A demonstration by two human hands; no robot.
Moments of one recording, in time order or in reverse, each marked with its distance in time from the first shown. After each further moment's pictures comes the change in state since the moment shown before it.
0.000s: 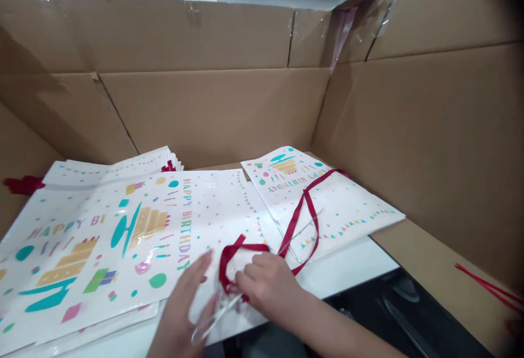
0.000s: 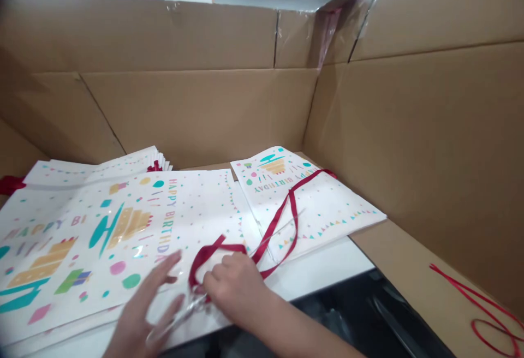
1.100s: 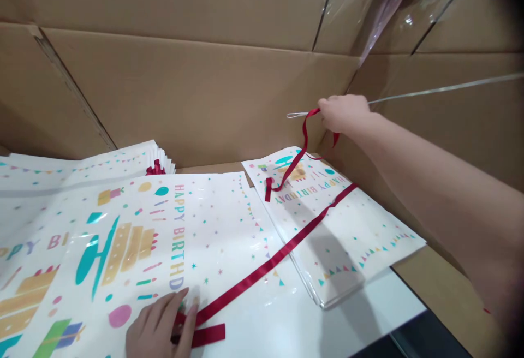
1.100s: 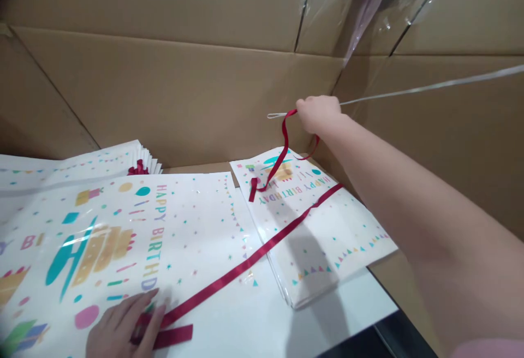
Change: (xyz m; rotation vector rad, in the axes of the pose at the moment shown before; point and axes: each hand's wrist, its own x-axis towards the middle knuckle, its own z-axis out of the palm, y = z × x) left_hand -0.023 -0.090 0.037 0.309 -0.166 -0.205; right_hand 0.193 0.331 -0.129 -0.775 -0.565 0.690
